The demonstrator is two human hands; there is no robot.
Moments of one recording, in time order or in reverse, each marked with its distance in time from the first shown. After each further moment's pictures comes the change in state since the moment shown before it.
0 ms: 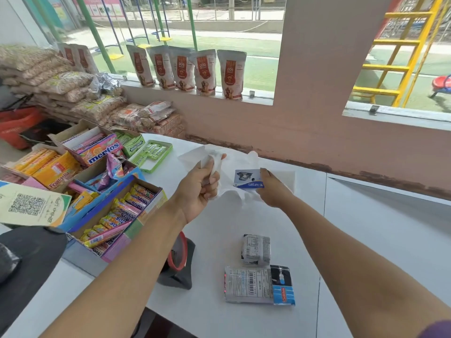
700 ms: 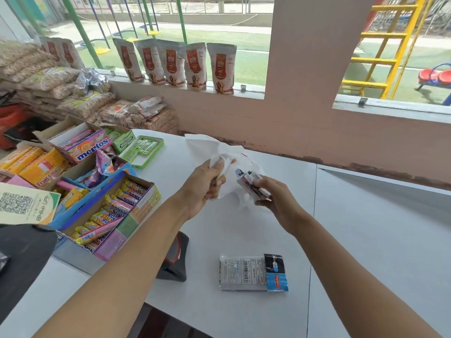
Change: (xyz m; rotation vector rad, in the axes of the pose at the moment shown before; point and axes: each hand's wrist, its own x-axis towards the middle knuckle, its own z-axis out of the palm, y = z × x) left_hand -0.002 -0.013 0.018 0.388 -0.067 -0.028; right_hand -0.087 -0.002 -0.007 1.255 -0.011 -0.018
